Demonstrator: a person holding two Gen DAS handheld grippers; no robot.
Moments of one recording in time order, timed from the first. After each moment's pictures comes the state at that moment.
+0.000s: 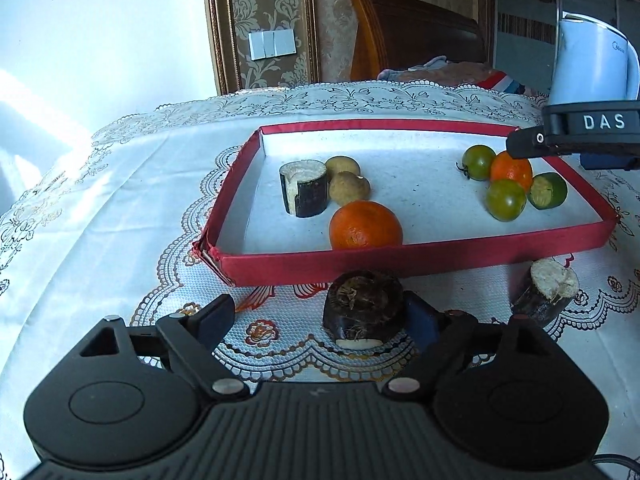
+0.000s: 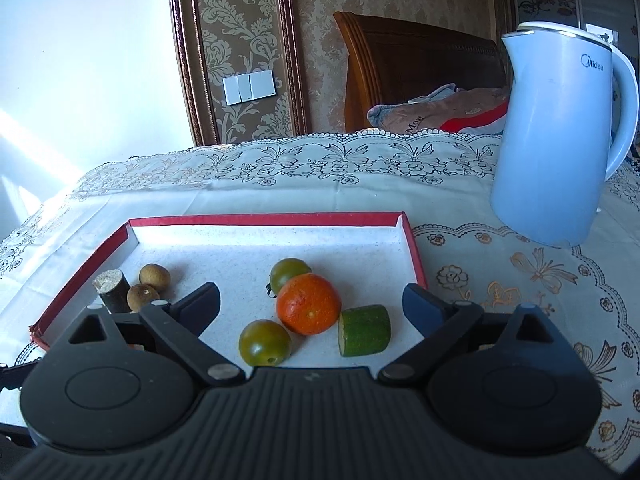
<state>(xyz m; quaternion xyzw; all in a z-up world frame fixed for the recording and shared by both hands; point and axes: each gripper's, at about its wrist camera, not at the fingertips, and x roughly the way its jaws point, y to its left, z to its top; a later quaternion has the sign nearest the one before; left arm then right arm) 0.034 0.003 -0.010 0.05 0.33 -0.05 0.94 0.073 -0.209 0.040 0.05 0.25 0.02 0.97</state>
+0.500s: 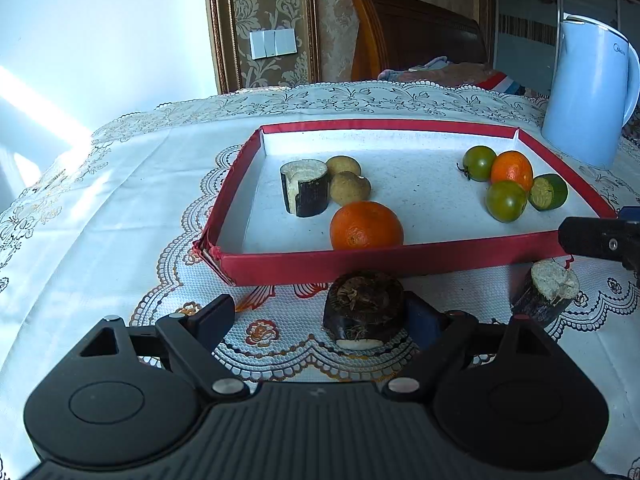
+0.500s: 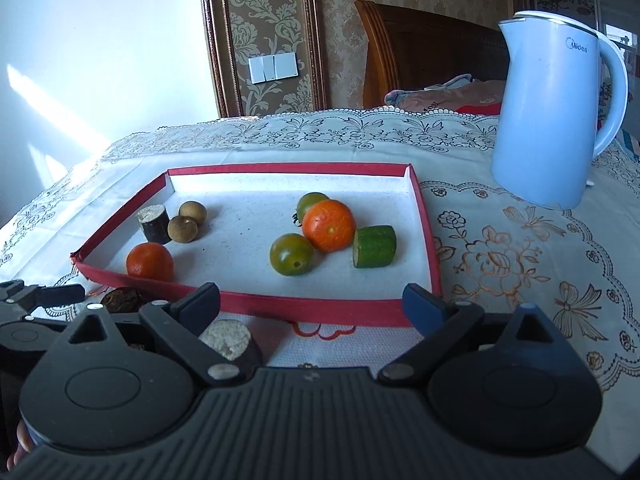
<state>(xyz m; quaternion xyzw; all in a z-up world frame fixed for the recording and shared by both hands) 0.034 0.002 -0.010 0.05 0.33 -0.05 0.94 0.010 -0.201 0.027 0.02 0.27 0.05 0.96</state>
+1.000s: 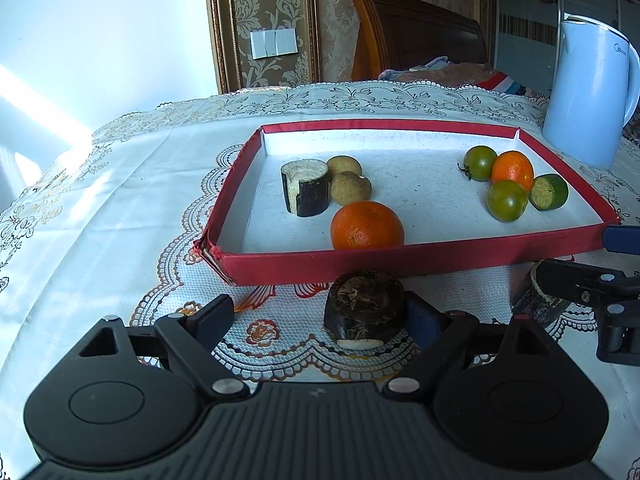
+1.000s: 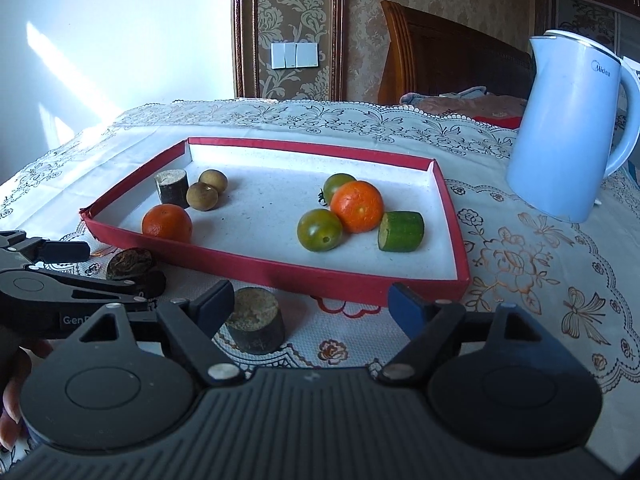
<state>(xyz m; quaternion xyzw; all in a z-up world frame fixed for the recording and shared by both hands) 0.035 0.002 -0.010 0.05 0.33 -0.05 0.94 0.005 -0.176 0.015 -0.03 0.27 0.06 0.96</state>
